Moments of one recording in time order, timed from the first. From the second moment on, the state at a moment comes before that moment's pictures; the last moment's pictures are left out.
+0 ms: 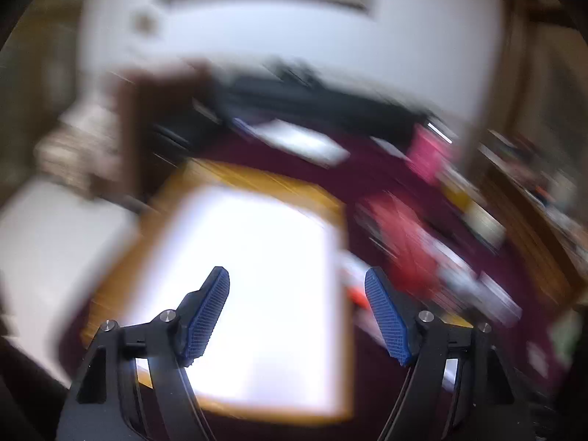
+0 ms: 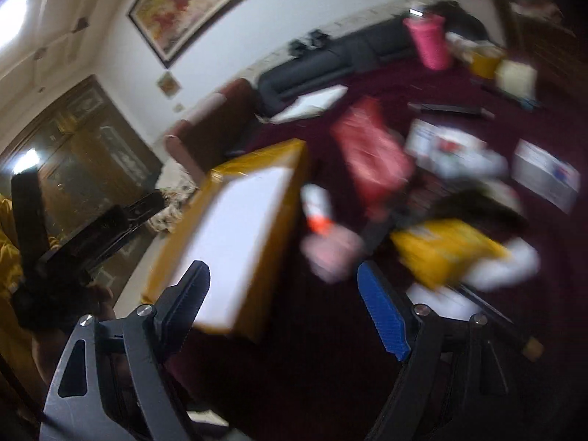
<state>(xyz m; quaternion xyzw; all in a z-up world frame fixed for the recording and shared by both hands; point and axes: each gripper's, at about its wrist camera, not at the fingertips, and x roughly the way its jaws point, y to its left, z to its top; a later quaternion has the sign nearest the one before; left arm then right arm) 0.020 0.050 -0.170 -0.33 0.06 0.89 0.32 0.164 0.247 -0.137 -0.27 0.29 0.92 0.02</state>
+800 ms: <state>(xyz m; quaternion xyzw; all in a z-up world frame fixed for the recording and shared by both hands) 0.123 0.192 -0.149 -0.50 0.16 0.68 0.51 0.256 0.292 -0.173 -0.47 0.14 0.87 0.07</state>
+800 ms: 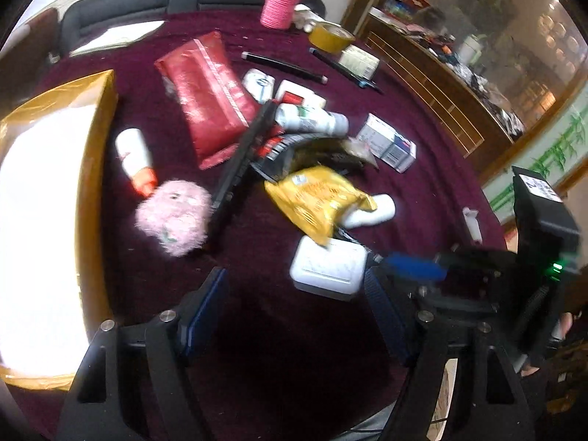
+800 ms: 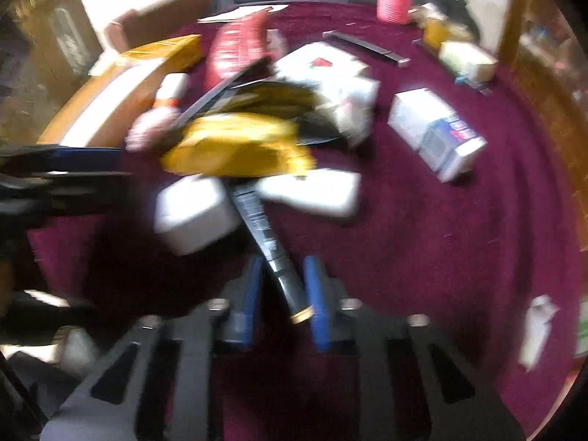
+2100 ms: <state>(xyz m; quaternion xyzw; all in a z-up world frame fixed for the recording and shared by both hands) 0.098 0.120 -0.136 -0.45 0.09 0.71 0.54 0.221 0.278 -0.142 -0.45 0.15 0.85 0.22</state>
